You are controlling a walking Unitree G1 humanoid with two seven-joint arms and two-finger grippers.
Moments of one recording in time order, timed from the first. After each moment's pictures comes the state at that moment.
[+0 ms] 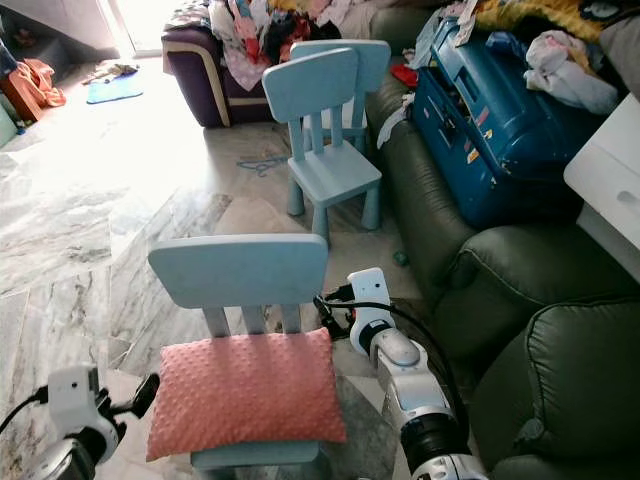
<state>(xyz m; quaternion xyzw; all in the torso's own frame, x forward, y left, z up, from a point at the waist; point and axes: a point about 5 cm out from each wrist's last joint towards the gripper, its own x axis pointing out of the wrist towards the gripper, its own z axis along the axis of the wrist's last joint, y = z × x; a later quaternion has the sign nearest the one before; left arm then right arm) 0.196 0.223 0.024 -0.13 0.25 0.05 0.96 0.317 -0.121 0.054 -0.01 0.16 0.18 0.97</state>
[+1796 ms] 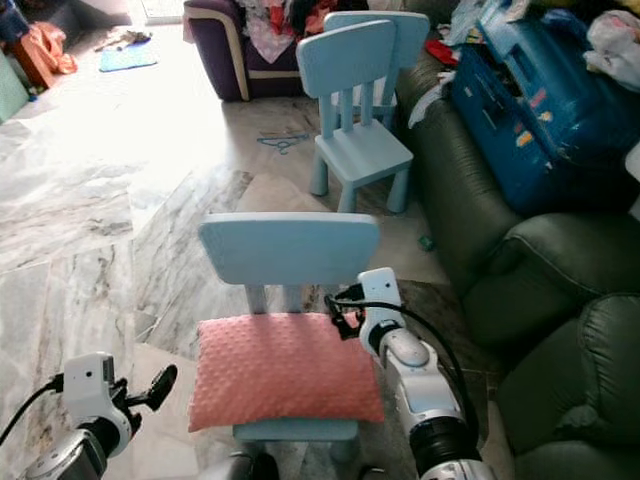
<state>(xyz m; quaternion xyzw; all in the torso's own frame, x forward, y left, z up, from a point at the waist) 0.199 0.209 0.035 -0.14 0.27 0.02 0.95 0.317 -0.125 0.058 -0.01 0.16 0.17 0.97</state>
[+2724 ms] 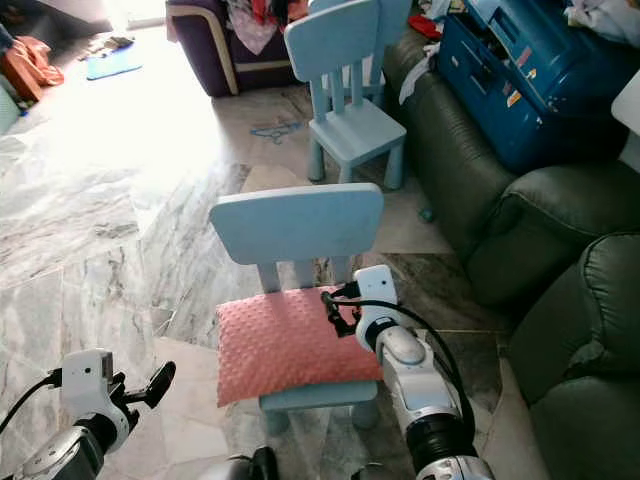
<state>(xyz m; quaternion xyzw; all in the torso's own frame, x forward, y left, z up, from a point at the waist) 0.202 0.209 0.039 -0.12 0.26 0.01 0.96 0.319 -0.125 0.059 -0.02 0.15 0.17 0.97</state>
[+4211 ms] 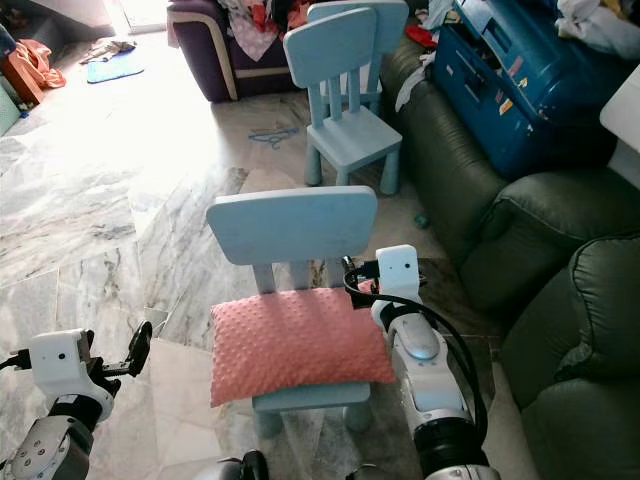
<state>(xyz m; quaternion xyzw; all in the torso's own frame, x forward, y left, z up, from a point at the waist) 0.212 0.217 0.069 -0.05 0.08 0.05 0.99 0.323 -0.143 0.094 -0.03 0.03 0.09 0.99</state>
